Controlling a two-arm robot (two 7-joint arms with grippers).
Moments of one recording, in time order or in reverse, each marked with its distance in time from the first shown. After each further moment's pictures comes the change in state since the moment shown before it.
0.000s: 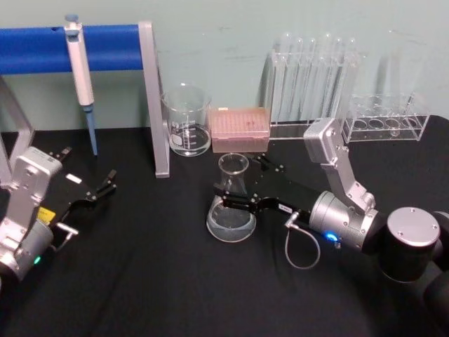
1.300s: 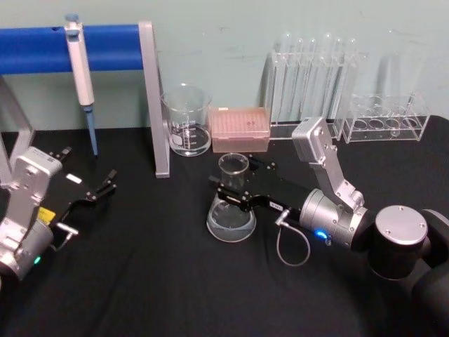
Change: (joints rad) left arm 0.000 0.000 0.000 0.000 0.000 0.000 0.000; right arm 0.019 -0.035 -0.006 0.032 -0.032 -0.017 -0.013
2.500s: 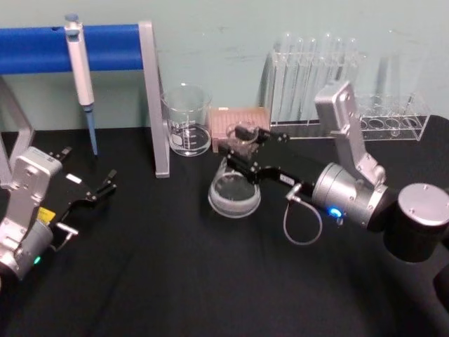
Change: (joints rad) left arm 0.000 0.000 0.000 0.000 0.000 0.000 0.000; right arm -0.034 0.047 0.053 -0.195 0.053 0.100 -0.031
